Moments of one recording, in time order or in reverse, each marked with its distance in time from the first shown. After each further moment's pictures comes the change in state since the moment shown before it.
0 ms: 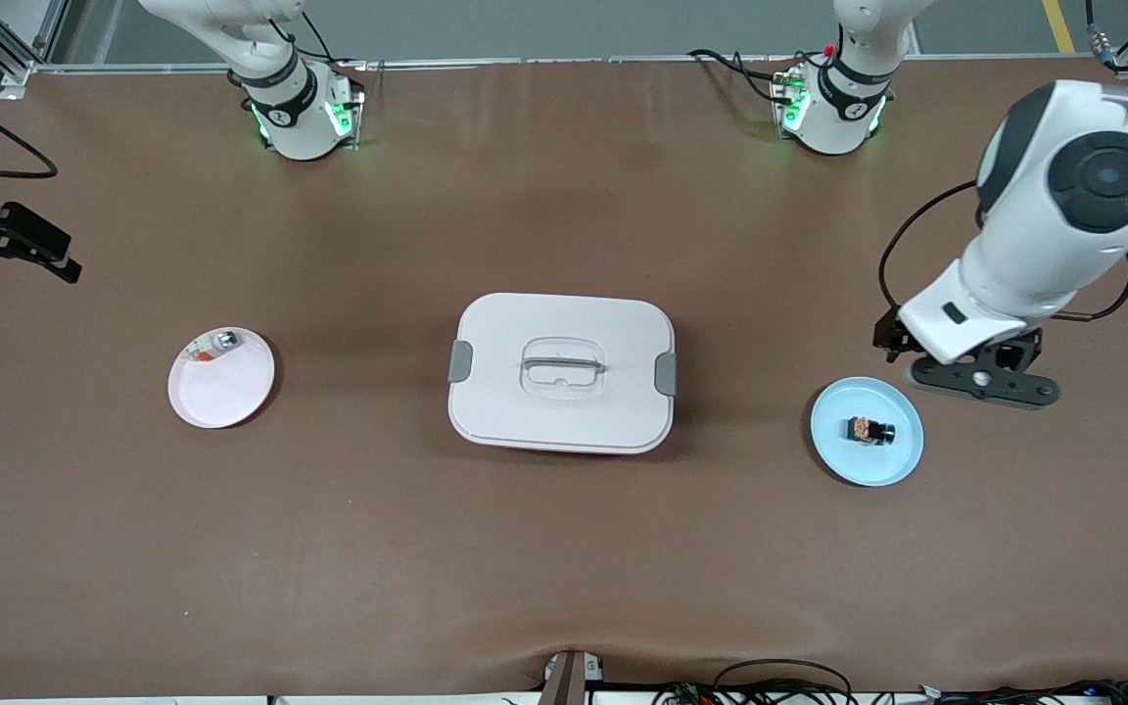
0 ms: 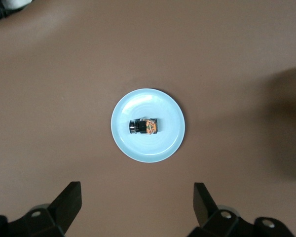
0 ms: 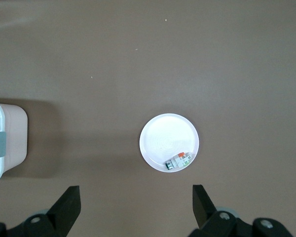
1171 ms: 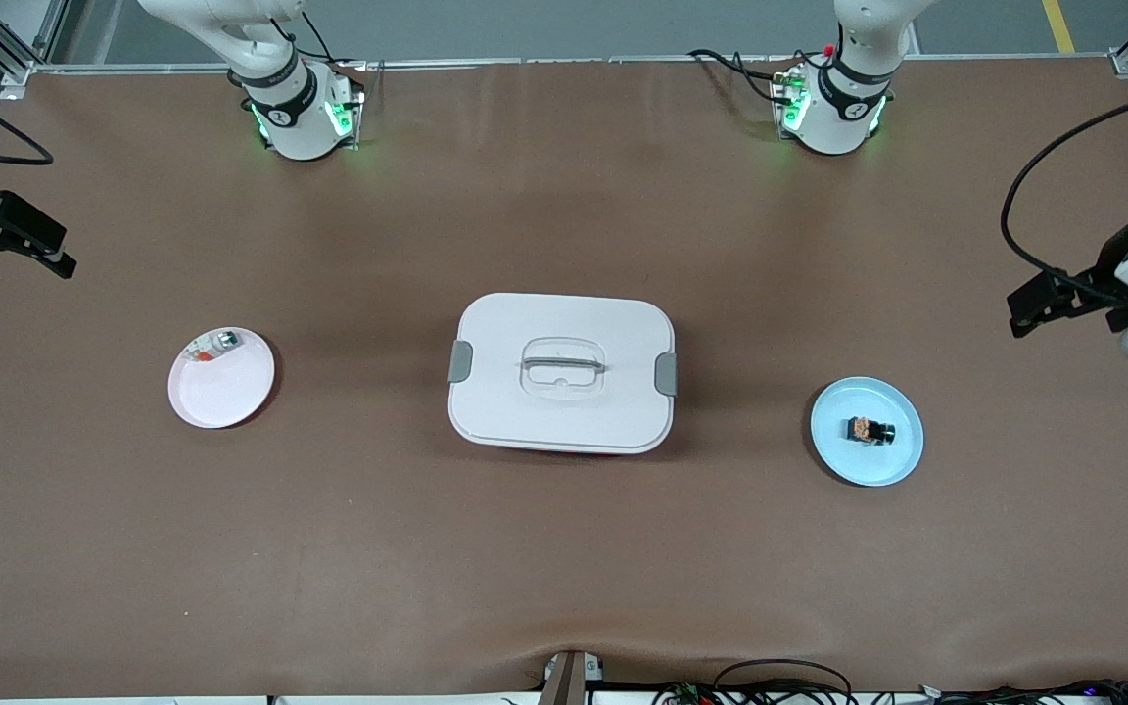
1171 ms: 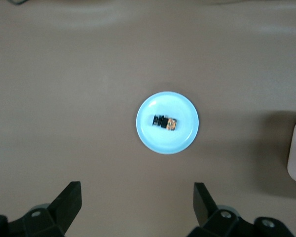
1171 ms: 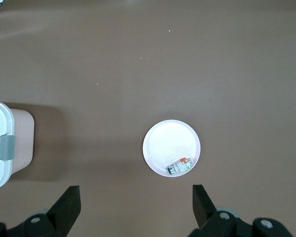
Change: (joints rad) left arm -0.103 -0.130 0.285 0.182 -0.202 -0.173 -0.008; right arm 0.020 0.003 0.002 0.044 -0.005 -0.011 0.011
